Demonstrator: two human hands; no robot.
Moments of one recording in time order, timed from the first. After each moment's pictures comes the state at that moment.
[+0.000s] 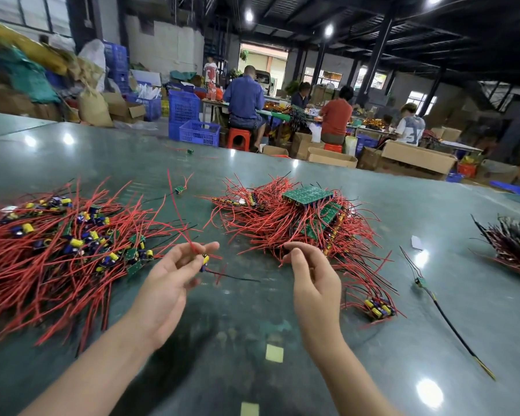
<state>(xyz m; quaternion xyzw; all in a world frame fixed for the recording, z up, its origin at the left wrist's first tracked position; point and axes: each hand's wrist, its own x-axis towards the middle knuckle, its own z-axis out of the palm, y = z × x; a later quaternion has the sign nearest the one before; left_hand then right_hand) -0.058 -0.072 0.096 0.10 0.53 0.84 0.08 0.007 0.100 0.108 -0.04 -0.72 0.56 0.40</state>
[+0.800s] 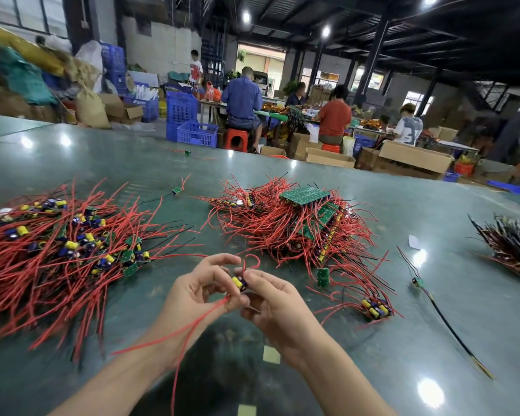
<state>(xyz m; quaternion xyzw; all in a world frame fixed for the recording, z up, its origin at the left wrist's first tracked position) -0.035 -0.056 0.089 0.27 0.60 0.75 0.03 0.006 0.079 0.104 -0.02 -0.57 0.82 -0.01</state>
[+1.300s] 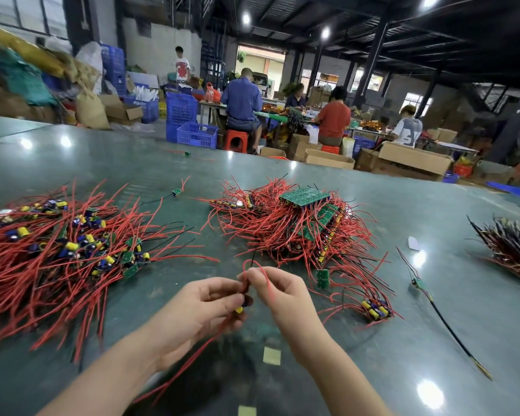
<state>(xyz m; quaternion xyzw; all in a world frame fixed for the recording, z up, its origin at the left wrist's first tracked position) -0.035 -0.058 0.091 0.13 0.52 0.79 0.30 0.011 0.084 0.115 0.01 -0.75 0.65 0.13</state>
